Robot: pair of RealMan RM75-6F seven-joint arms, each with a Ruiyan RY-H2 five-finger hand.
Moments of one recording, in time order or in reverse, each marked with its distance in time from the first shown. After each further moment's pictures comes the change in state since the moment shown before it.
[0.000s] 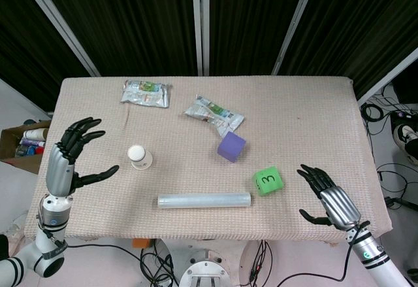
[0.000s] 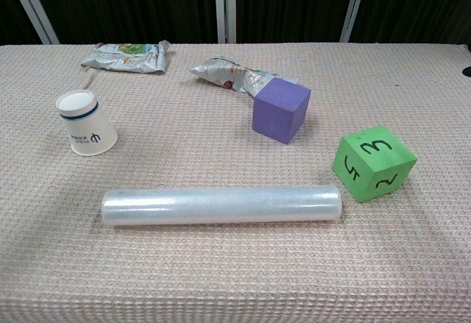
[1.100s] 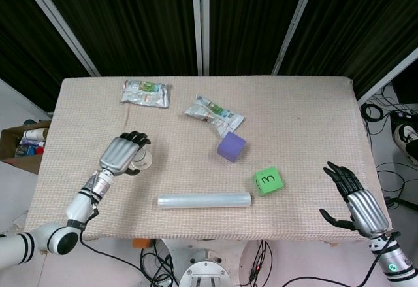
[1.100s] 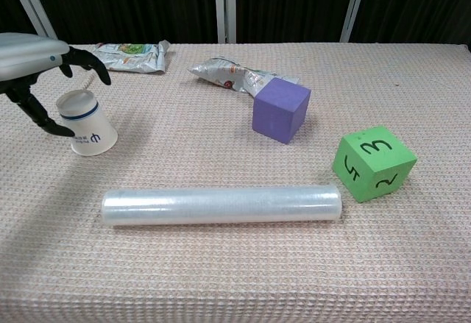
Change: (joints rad) left arm -0.245 0.067 0.033 -0.150 -0.530 -0.862 0.756; right arm -0.078 0.060 -0.016 0.027 -0.009 0.181 0.074
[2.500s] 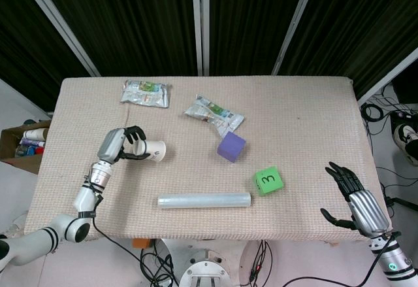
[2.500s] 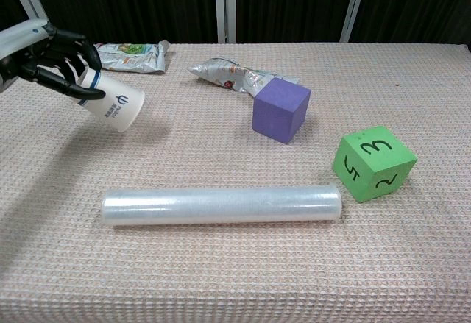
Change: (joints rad) left arm 0.041 -0.273 -0.039 0.508 0.168 0.121 -0.968; right arm -0.006 -0.016 0.002 0.022 0.016 -0.006 0.030
